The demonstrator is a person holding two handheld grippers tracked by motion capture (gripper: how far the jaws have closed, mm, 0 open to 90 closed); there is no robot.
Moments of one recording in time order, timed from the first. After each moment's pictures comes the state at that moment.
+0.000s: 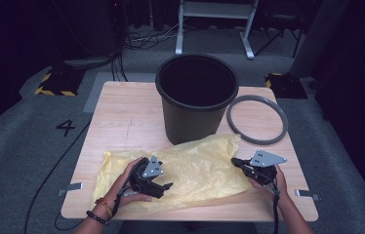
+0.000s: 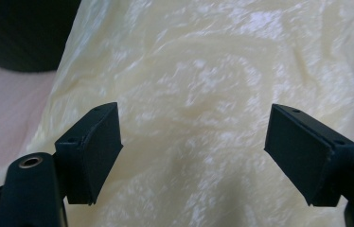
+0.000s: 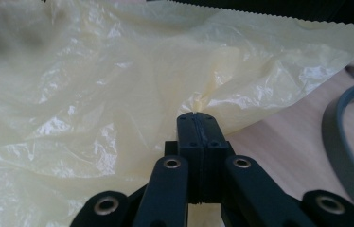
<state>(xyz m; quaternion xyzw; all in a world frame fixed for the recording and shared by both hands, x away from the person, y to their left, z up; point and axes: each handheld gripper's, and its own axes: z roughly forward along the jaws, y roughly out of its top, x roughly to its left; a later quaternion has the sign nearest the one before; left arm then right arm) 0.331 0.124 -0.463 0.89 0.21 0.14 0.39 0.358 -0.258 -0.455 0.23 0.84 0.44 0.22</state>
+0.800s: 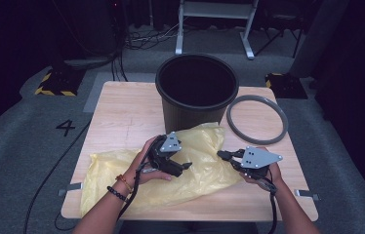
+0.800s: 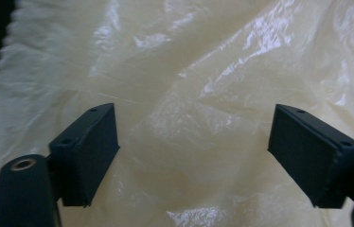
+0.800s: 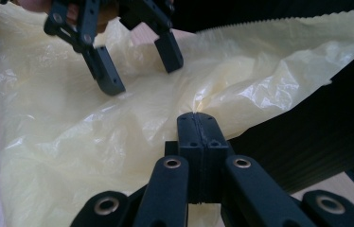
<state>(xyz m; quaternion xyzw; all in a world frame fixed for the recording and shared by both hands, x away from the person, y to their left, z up) 0.381 0.080 -0.419 0.88 0.19 0.14 0.41 0.348 -0.211 -0.391 0.05 0.84 0.48 0.26</state>
